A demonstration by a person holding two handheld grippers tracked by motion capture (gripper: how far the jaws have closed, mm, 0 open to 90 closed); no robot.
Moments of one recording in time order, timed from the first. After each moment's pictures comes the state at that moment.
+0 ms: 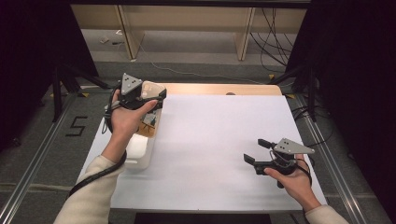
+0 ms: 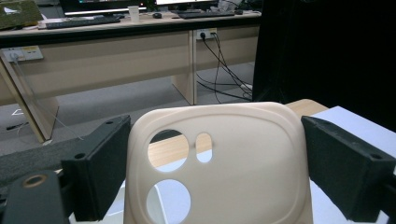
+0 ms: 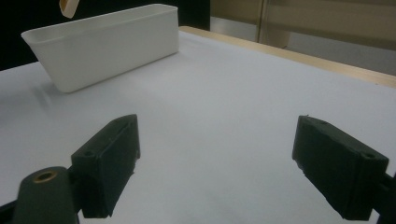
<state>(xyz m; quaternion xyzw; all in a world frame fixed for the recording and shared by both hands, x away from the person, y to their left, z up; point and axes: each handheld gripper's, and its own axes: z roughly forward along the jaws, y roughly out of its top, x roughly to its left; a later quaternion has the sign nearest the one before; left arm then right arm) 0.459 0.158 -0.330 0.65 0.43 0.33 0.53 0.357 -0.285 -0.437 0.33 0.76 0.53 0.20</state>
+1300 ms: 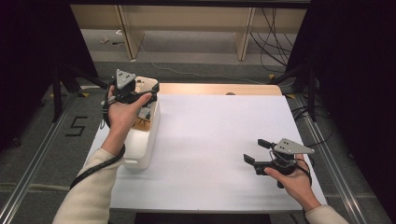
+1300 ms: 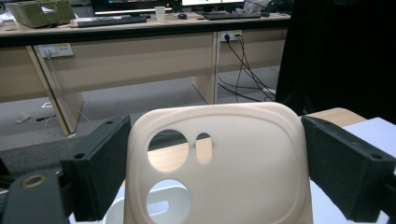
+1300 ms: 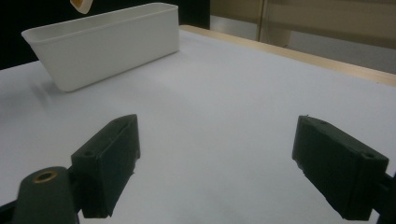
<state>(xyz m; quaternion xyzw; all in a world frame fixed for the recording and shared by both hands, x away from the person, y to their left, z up) 0.480 0.174 -0.334 0.63 0.46 0.35 0.51 0.358 -0.285 -0.437 0.33 0.76 0.53 0.19</state>
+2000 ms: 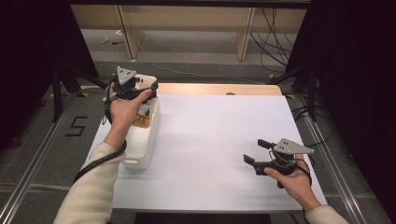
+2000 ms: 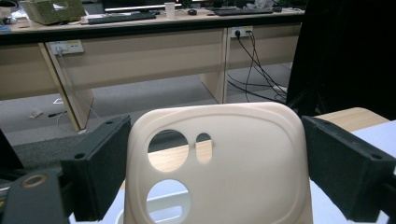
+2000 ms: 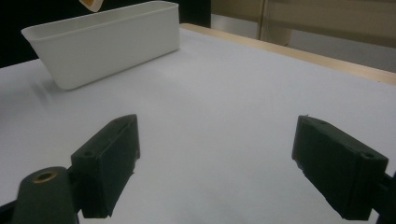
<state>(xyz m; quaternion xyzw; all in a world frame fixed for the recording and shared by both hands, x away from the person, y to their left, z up) 0.497 0.176 -0.337 0.63 0.48 0.36 0.50 0.358 -0.284 -0.438 0.33 0.76 0.53 0.19</state>
